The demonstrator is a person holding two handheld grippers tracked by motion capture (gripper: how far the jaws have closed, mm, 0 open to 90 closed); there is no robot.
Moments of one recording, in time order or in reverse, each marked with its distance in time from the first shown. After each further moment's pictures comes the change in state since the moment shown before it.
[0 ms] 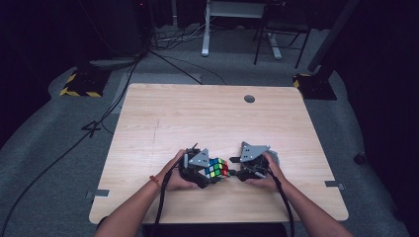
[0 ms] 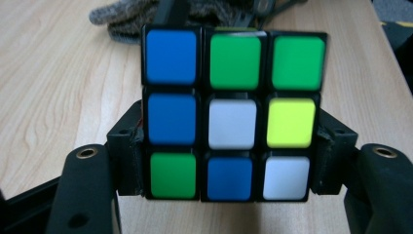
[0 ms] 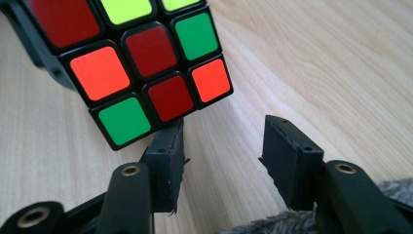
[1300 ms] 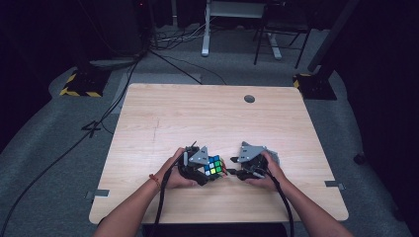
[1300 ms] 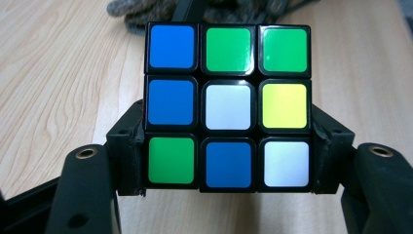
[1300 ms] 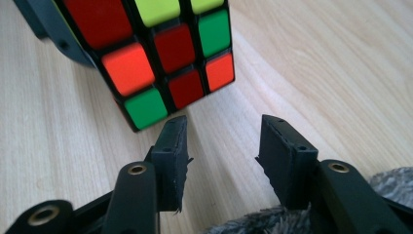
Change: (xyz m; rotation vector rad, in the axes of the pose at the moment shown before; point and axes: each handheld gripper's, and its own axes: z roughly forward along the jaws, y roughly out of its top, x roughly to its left) left arm 0.005 0.001 -0.006 -0.011 0.029 -0.012; right arm 0.002 0.004 0.004 0.095 -0.059 -0.044
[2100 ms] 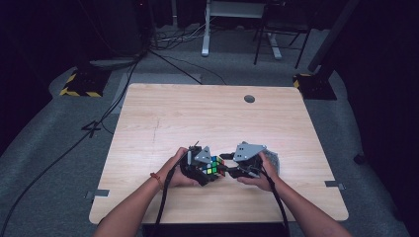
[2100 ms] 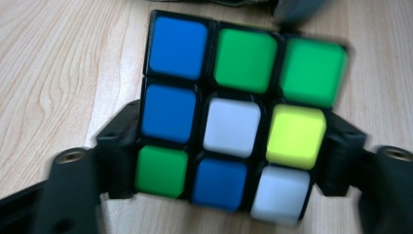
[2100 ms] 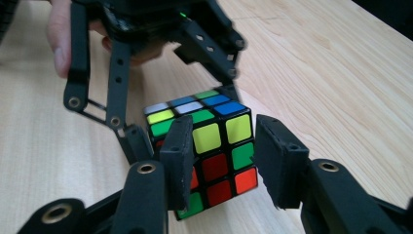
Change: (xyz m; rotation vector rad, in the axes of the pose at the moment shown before) left arm 0.007 -0.004 0.013 0.119 0.027 -0.011; right arm 0.014 0.033 -0.011 -0.187 0.008 -0.022
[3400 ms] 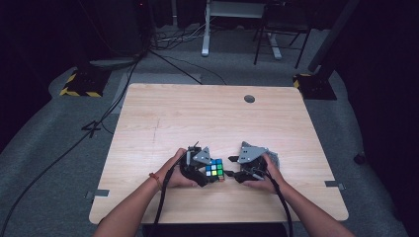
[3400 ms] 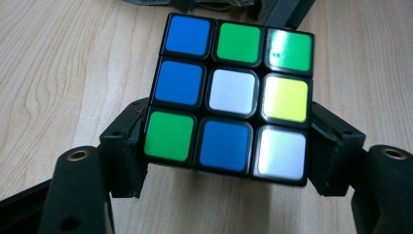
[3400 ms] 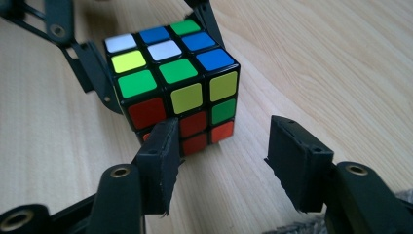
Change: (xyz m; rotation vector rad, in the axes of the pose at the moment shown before) left arm -0.003 0.002 -0.003 -0.010 -0.041 -0.018; right arm -0.004 -0.027 0.001 0.092 0.003 0.047
